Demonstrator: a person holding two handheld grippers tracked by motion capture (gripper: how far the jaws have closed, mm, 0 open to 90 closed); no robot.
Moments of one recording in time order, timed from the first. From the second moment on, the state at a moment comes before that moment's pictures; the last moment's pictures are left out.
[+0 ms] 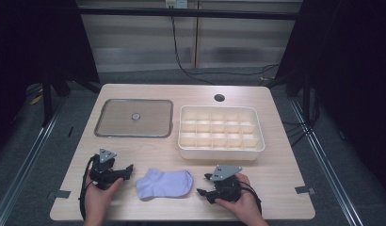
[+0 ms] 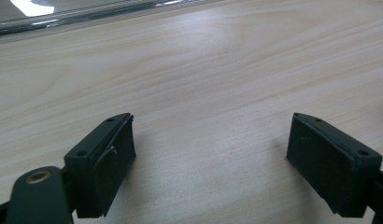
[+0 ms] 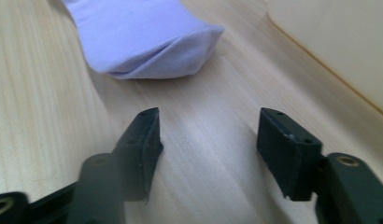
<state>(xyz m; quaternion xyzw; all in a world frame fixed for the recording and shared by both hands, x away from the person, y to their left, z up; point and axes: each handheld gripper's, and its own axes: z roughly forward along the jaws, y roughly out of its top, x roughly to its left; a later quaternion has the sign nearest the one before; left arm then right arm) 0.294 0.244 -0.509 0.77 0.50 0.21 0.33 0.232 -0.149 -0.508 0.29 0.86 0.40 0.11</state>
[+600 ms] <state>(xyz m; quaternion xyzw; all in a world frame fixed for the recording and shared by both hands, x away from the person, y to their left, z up) 0.268 0.234 -0.474 0.79 0.50 0.09 0.34 0.228 -0.132 -0.501 0.24 0.89 0.39 0.07</state>
